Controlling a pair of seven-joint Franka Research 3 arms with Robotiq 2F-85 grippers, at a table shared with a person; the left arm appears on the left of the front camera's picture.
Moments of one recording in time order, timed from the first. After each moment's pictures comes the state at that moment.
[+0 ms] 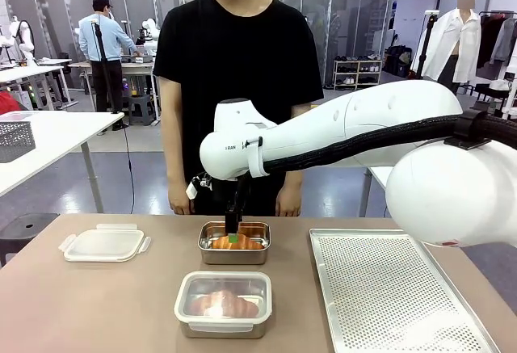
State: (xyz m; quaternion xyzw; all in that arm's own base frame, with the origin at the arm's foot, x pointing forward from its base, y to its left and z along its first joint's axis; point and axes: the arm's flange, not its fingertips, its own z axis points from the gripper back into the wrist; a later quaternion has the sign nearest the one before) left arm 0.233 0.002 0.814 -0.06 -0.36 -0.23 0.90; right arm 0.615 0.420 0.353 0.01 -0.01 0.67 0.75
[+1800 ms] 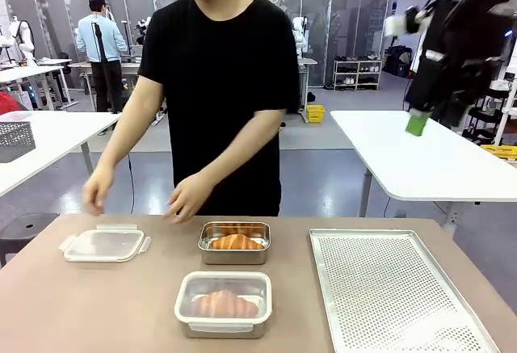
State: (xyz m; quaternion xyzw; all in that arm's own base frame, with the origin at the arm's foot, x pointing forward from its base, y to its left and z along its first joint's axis) left arm 0.233 0.002 0.814 -0.06 -0.36 -0.23 0.90; right arm 0.355 0.080 0.704 0.05 -0.08 0.24 0.97
